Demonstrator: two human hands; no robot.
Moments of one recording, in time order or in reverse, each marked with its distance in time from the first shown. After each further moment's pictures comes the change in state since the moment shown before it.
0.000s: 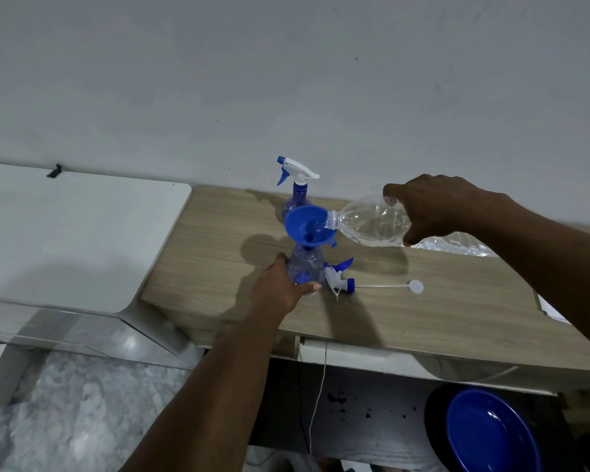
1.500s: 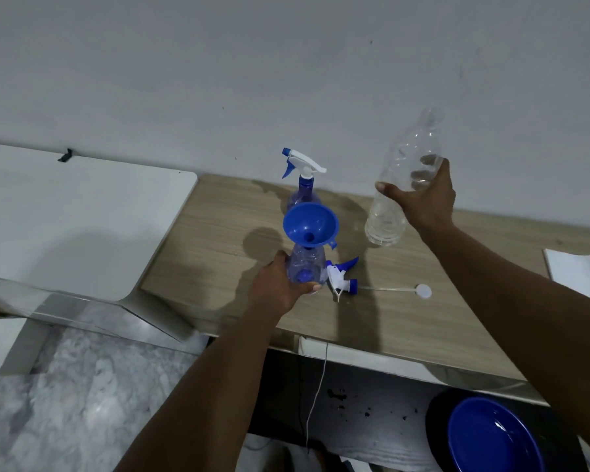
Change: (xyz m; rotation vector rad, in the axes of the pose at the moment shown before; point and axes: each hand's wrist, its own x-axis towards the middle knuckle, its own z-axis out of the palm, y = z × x) left_hand -0.001 0.004 0.001 -0.081 0.016 -0.040; right_hand 0.067 0.003 0.084 1.257 0.678 0.473
